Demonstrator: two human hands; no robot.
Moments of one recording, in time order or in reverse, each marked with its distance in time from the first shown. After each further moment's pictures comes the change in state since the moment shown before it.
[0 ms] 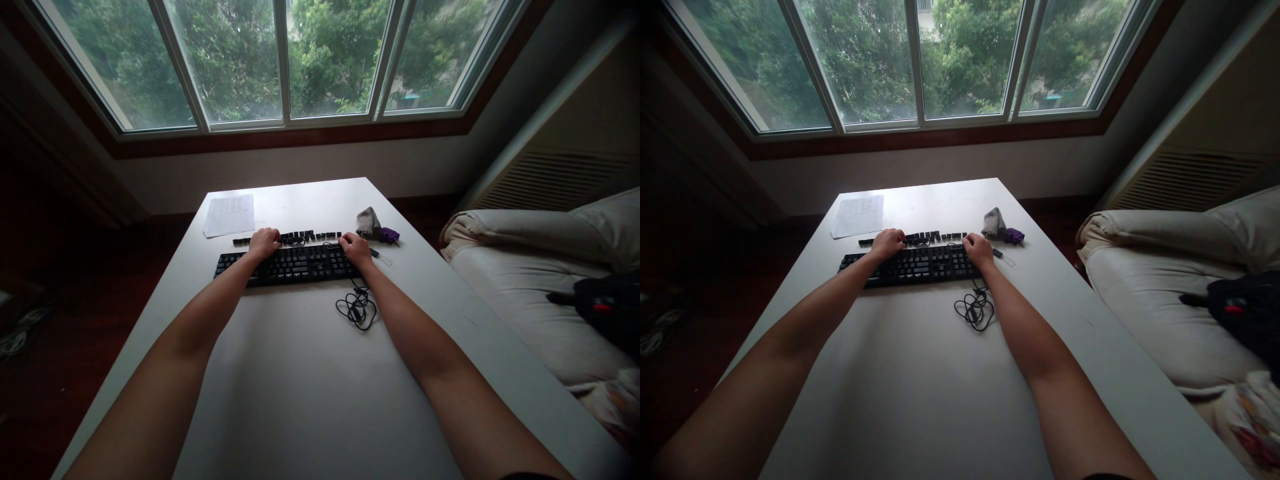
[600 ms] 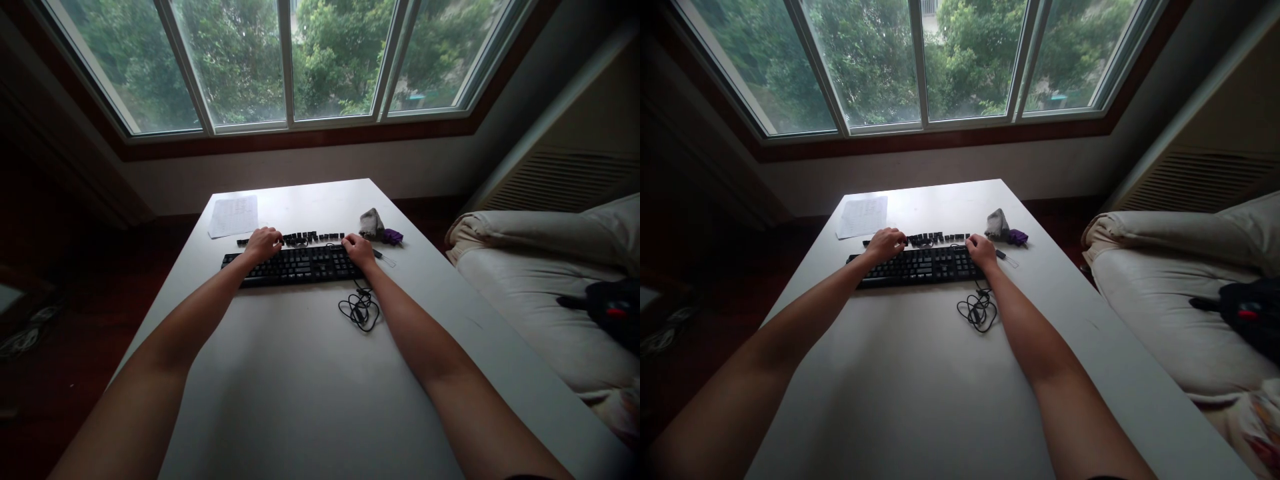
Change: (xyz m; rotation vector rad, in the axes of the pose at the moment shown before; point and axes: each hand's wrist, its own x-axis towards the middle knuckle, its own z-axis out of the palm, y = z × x) left_hand -0.024 0.005 -0.037 0.000 0.013 0.202; right_hand 0.000 0.000 -0.002 0.008 -0.004 -0.006
